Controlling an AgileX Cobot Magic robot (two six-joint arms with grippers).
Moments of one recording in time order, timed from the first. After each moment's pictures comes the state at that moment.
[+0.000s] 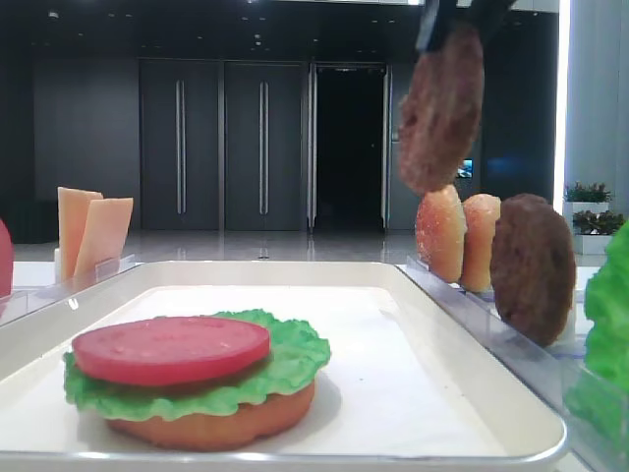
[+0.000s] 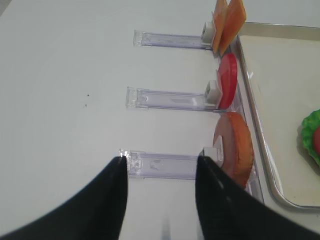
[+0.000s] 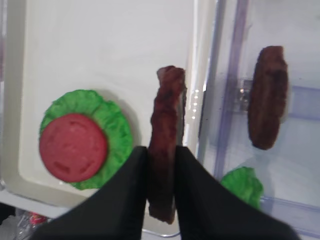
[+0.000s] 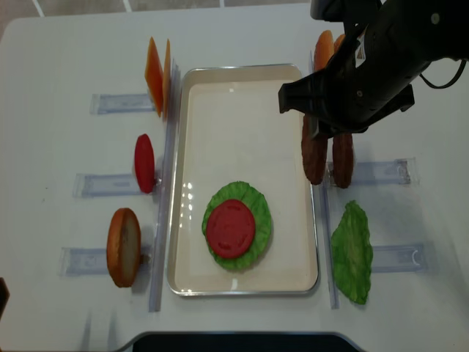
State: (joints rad) left arm -0.05 -0.02 -0.48 0.08 1.11 -0.14; right arm 0.64 1.50 -1.24 0.14 1.02 0.42
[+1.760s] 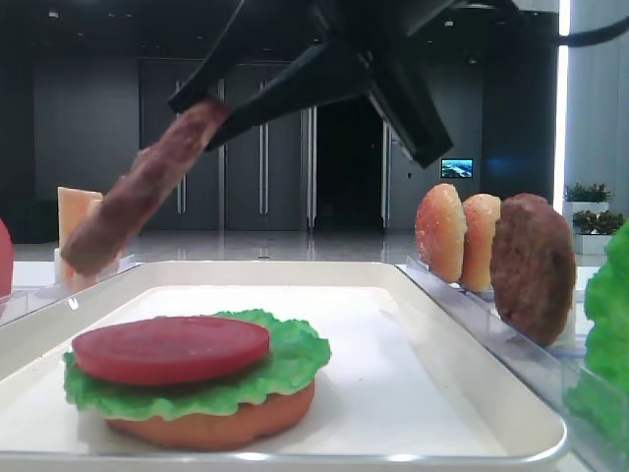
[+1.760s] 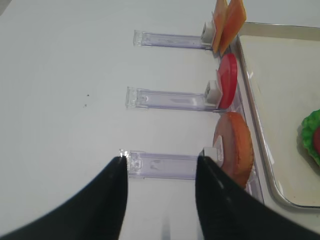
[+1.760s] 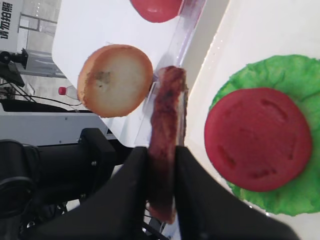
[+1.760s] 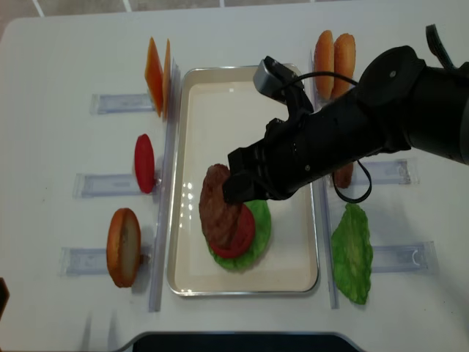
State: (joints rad) left arm -0.05 -0.02 -0.48 0.08 1.11 -0.14; right arm 0.64 1.66 -0.97 1.28 0.76 -0.66
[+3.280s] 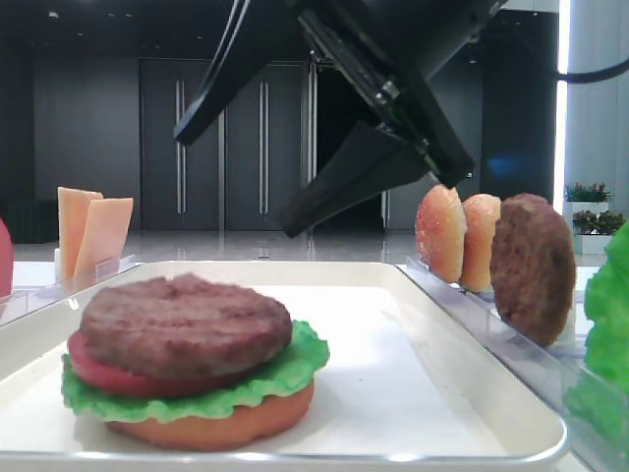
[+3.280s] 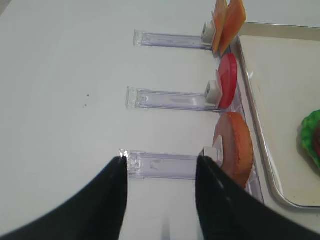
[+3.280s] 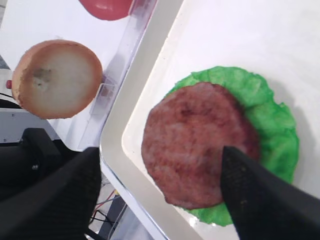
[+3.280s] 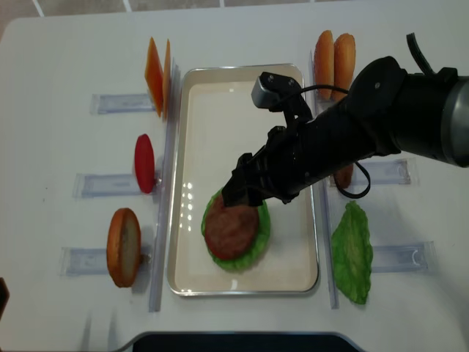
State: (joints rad) left arm -0.05 -0.02 -0.48 0.08 1.11 -0.14; right arm 0.64 1.69 -0.97 1.15 0.67 -0.68
